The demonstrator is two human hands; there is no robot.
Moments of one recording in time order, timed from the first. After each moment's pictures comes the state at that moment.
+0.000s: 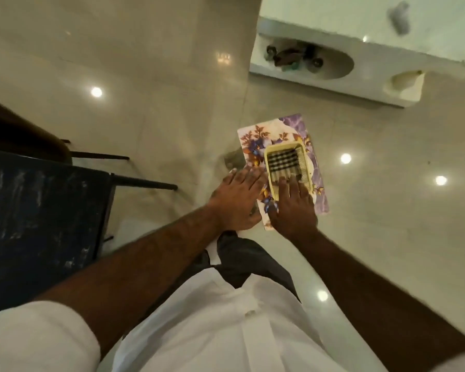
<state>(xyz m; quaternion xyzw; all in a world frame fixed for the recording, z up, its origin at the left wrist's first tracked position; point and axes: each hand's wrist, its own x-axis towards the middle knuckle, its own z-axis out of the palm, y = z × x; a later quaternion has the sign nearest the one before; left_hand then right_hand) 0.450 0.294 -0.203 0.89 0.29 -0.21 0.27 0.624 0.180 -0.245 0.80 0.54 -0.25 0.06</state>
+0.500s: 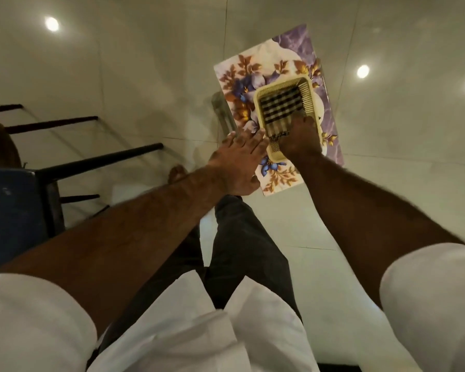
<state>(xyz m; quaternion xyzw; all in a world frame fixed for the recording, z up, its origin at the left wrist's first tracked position) 0.515 0.317 -0.326 0.88 0.22 -0.34 0.26 0.705 0.263 -0.385 0.85 0.36 -0.37 0.06</state>
